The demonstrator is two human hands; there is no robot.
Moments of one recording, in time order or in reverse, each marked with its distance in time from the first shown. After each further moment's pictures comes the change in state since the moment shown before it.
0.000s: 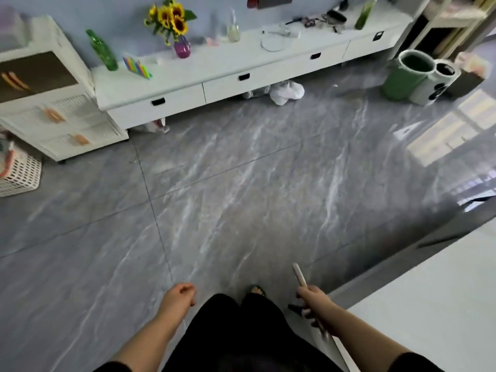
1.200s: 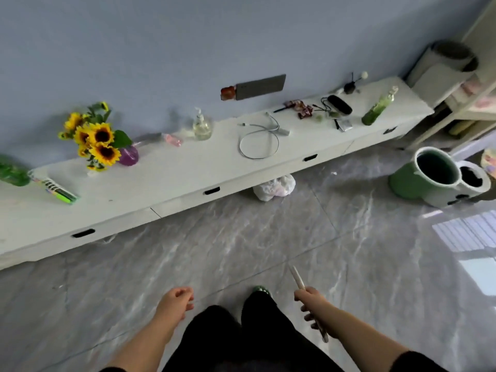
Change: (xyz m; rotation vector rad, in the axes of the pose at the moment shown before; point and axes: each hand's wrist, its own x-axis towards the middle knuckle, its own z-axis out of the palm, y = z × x) left_hand 0.364 0.717 0.125 -0.139 -0.008 -0.087; right_hand 0.317 -0.671 -0.373 -0.126 0.006 0.003
